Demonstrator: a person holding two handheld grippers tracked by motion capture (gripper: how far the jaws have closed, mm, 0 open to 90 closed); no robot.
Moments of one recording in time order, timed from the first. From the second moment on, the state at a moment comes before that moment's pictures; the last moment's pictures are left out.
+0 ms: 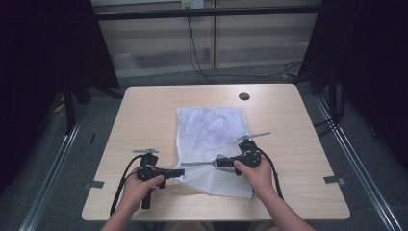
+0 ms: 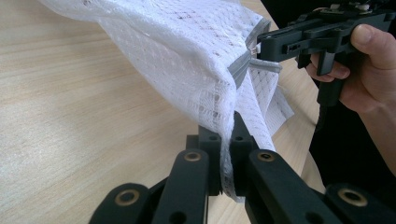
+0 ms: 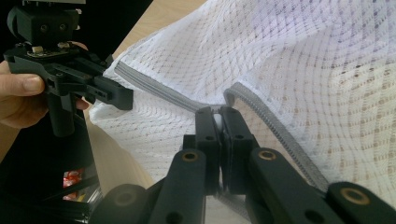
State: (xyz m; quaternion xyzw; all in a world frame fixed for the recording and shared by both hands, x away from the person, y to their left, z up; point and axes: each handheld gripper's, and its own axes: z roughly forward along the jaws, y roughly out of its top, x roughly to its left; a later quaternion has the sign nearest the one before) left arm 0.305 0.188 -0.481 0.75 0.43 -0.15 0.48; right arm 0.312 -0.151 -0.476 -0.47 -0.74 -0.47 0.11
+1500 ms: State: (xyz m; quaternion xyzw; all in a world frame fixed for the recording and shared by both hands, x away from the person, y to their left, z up) left arm 0.302 0.212 -0.479 0.74 0.45 -0.14 0.48; right arm 0.308 -0.153 -0.471 -0.47 -0.74 -0.47 0.10
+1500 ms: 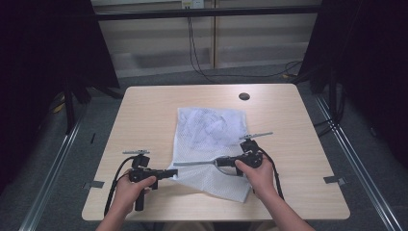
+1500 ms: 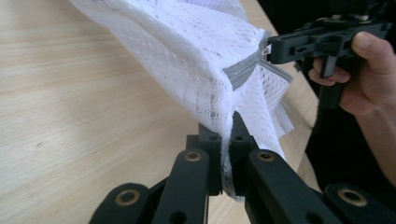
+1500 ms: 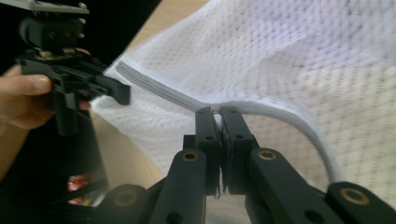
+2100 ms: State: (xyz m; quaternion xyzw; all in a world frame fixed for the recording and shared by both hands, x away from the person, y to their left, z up) left arm 0.302 0.214 -0.481 0.74 0.45 -0.15 0.47; right arm 0.302 -0.165 -0.471 -0.48 -0.74 -0.47 0.11
